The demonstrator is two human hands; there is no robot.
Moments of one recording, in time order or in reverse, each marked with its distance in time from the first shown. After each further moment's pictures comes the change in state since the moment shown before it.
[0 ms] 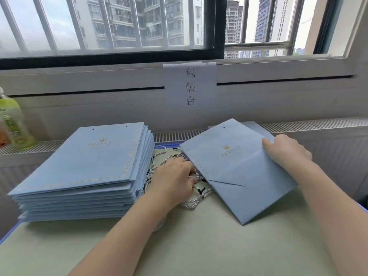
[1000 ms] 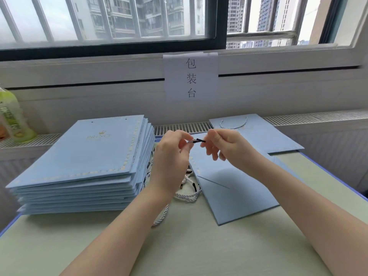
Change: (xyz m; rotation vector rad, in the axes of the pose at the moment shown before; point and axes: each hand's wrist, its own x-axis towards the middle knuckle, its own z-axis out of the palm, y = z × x) left_hand 0.004 0.005 -0.006 -0.608 0.616 0.027; right_hand -0.070 -0.067 0.026 0.893 -0.346 -0.833
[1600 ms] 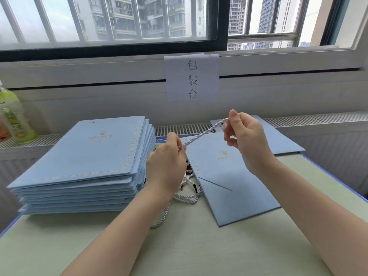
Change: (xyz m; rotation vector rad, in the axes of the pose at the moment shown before) left_hand -0.003 -0.001 -0.004 0.317 -0.083 -0.146; right_hand 0.004 -0.006 -0.009 0.293 0.432 0.069
